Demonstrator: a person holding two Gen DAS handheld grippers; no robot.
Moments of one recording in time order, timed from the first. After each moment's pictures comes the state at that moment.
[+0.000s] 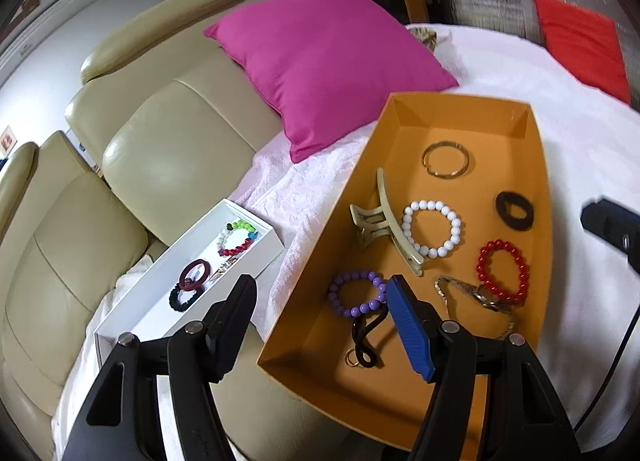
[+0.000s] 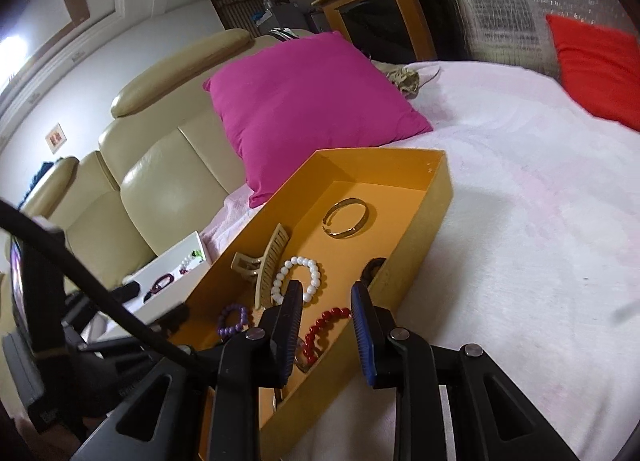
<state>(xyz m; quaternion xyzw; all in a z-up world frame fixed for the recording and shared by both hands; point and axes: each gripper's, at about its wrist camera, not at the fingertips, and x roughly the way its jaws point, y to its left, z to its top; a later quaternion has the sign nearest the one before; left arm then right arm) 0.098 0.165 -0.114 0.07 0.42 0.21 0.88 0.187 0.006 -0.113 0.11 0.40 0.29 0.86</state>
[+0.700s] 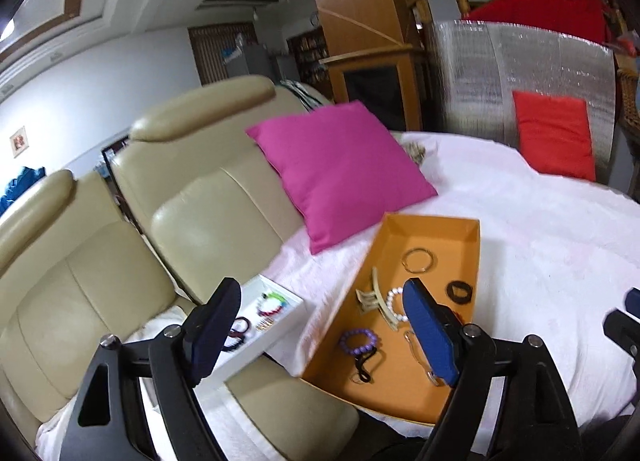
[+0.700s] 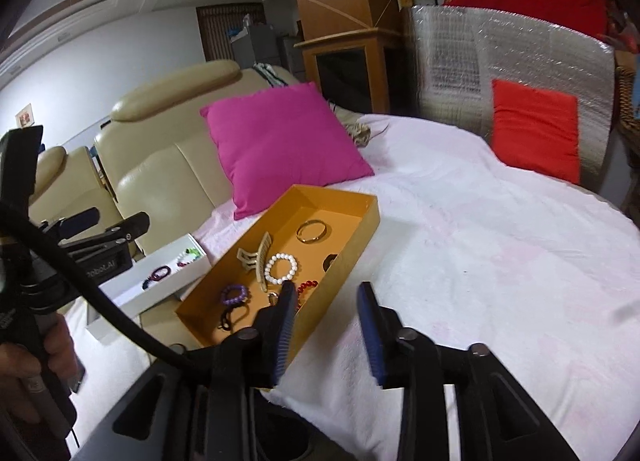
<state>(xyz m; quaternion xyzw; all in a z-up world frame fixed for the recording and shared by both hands) -0.005 0.150 0.018 0.06 0.28 0.19 0.94 0.049 -0.047 0.014 0.05 0.36 0.19 0.91</state>
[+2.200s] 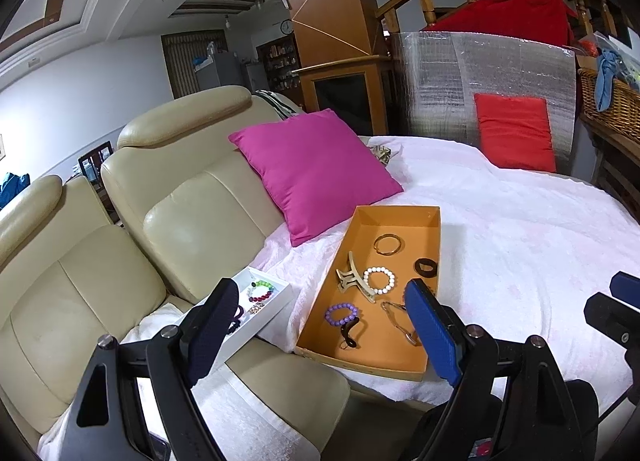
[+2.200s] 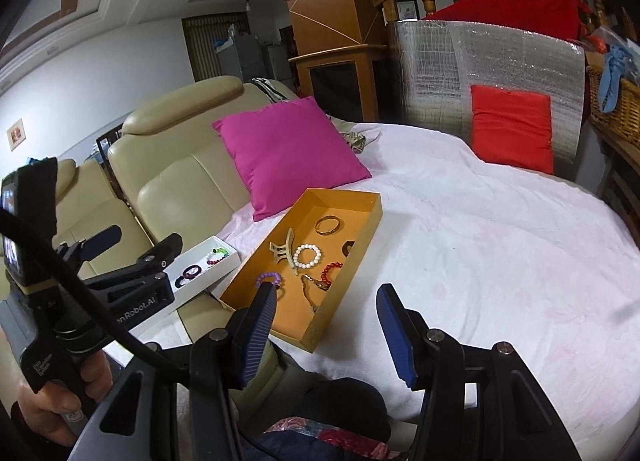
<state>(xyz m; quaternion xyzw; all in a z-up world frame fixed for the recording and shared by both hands) -0.075 0.143 0.028 0.06 0.28 0.13 0.95 -0.035 -0.036 0.061 0.08 0.36 0.17 0.91</state>
